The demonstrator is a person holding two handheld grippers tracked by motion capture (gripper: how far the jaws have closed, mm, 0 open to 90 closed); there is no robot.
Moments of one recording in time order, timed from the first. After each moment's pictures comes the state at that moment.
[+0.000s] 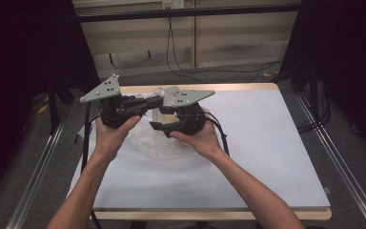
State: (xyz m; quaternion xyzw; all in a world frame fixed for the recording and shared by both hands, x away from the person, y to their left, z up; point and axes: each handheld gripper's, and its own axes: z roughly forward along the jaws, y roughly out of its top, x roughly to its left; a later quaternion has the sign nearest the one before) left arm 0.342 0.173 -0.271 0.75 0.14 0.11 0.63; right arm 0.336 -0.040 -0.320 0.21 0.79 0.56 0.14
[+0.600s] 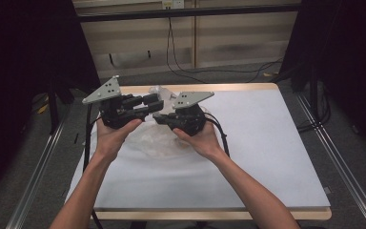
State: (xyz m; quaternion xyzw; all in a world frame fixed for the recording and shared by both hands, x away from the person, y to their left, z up) left arm 0.347 0.180 -0.285 0.75 0.17 0.12 0.63; right arm 0.341 -0.044 -0.330 0.20 0.79 0.56 0.14
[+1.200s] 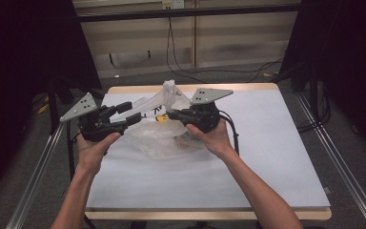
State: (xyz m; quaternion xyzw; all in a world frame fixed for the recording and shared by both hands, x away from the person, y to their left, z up) left arm 0.337 0.240 -0.322 0.73 0.23 0.16 0.62; right arm 0.342 -0.079 -0.328 0.21 0.77 0.59 0.14
